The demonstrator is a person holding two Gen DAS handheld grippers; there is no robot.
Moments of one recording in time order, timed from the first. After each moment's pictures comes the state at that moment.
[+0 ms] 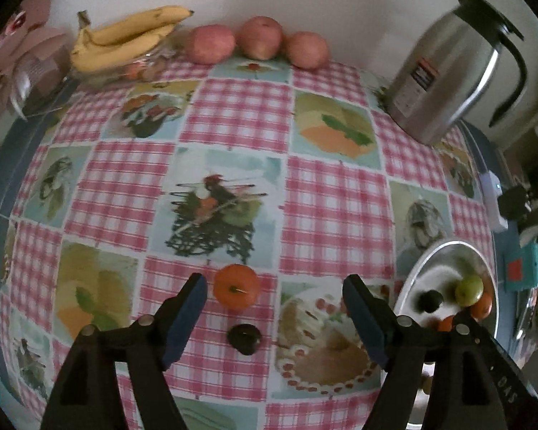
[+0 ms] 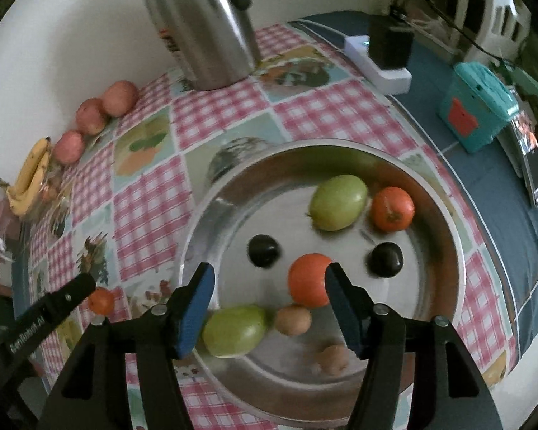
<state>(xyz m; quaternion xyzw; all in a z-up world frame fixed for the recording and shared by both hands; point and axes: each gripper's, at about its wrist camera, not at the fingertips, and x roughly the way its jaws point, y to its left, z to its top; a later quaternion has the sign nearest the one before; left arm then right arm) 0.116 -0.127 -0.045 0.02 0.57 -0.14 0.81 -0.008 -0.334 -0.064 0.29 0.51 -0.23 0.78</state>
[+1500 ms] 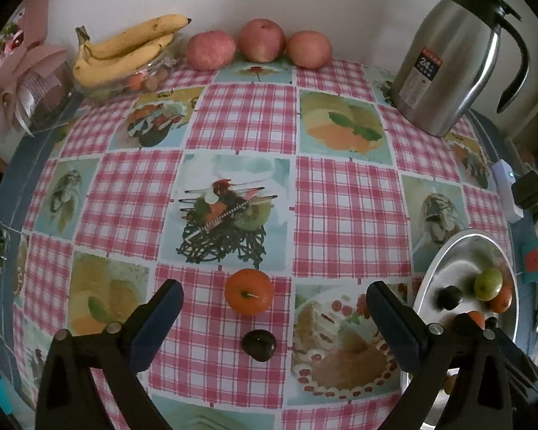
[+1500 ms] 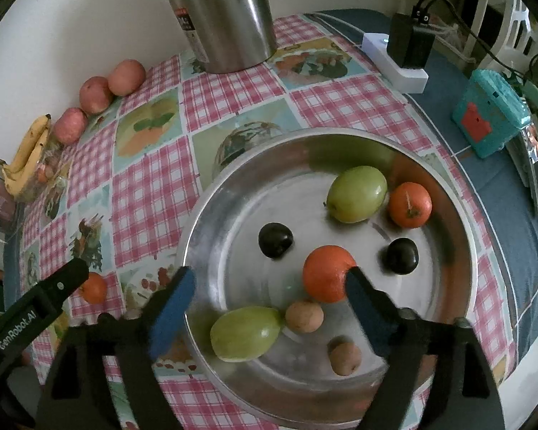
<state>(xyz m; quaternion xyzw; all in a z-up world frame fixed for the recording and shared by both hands) 0.114 -0.133 -0.053 0.06 0.56 -0.13 0.82 0.003 -0.320 -0.073 0.26 0.53 -0.22 0.77</state>
